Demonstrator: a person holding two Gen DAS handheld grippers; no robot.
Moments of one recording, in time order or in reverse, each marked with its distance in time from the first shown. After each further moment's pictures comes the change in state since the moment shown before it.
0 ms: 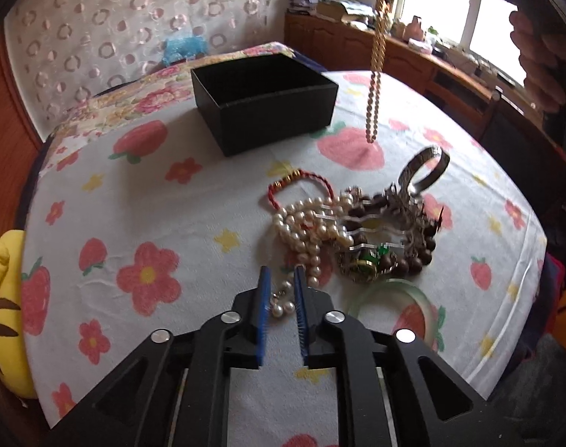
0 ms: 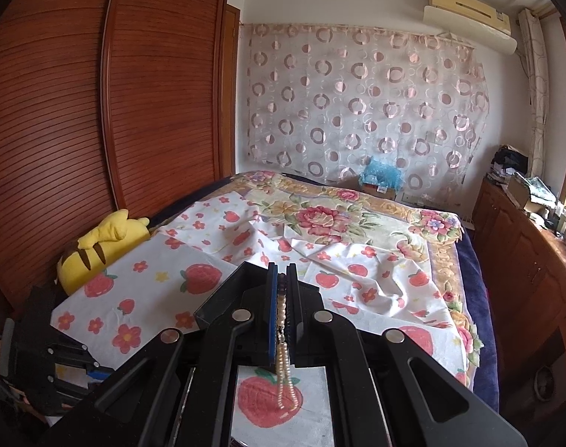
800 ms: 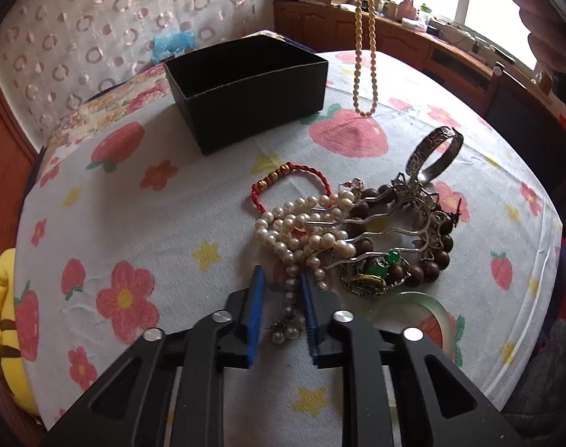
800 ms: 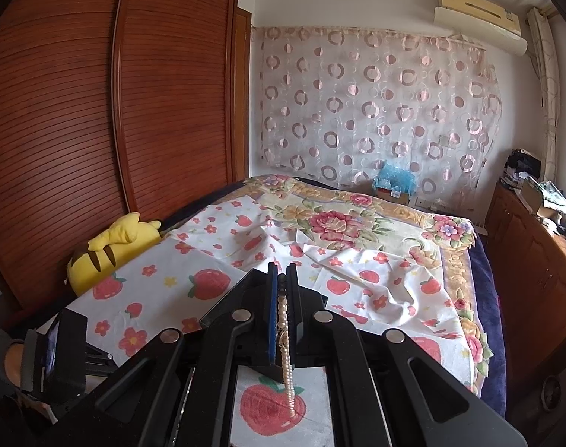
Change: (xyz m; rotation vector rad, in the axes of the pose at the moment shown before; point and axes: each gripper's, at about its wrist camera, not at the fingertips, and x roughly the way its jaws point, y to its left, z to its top) left arm 0.023 -0.007 0.011 0.052 0.032 0.025; right arm -0.004 -0.017 0.000 -0.005 -0.016 0.059
